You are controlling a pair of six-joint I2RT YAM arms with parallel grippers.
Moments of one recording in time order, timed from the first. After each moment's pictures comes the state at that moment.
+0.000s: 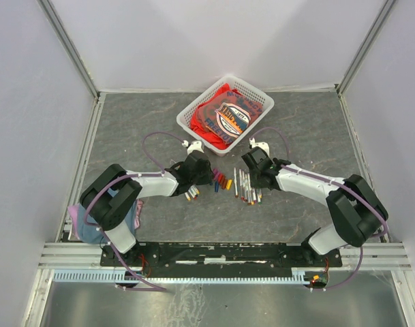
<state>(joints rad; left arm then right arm) -0.75 1.69 0.77 0.18 -0.19 -0.73 0.65 1.51 0.82 -0.40 0.34 0.49</state>
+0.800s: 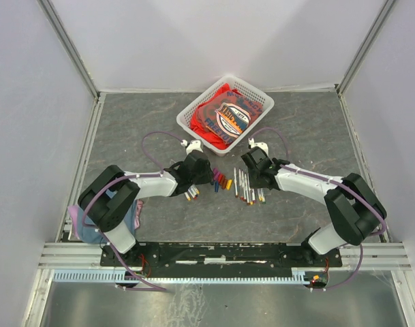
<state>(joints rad) -0.76 1.68 0.77 0.17 -0.21 -0.73 0.65 1.52 0.82 -0.38 0.31 0.49</state>
